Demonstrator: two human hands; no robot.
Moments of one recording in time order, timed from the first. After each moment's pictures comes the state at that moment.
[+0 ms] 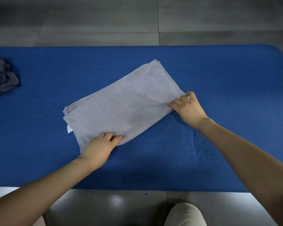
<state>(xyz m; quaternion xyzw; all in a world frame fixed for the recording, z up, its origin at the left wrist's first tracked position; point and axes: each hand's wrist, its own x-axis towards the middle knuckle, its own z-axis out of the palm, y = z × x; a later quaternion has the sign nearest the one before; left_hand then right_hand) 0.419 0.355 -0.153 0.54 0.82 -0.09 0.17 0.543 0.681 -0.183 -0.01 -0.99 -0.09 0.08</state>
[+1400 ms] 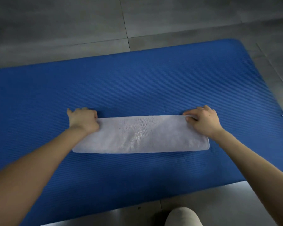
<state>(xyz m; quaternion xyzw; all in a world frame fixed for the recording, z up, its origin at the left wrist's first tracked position) 0.335 0.466 -0.136 0.37 0.90 -0.17 0.18 0.635 0.702 -0.157 -0.41 -0.90 0.17 -0.04</state>
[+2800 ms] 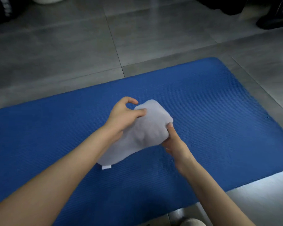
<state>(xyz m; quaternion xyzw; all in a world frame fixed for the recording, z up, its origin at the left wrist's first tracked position) 0.424 0.548 -0.021 0.25 0.78 0.44 0.38 0.590 0.578 -0.080 -0.53 -0.45 0.72 0.09</state>
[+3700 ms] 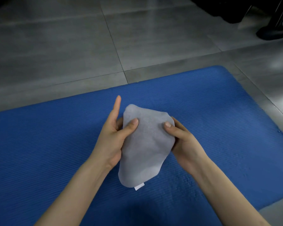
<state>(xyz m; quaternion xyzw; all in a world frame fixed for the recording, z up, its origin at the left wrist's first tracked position) 0.370 0.521 -0.038 0.18 0.56 0.65 0.48 0.525 0.613 -0.063 -0.41 -0.39 0.80 0.18</state>
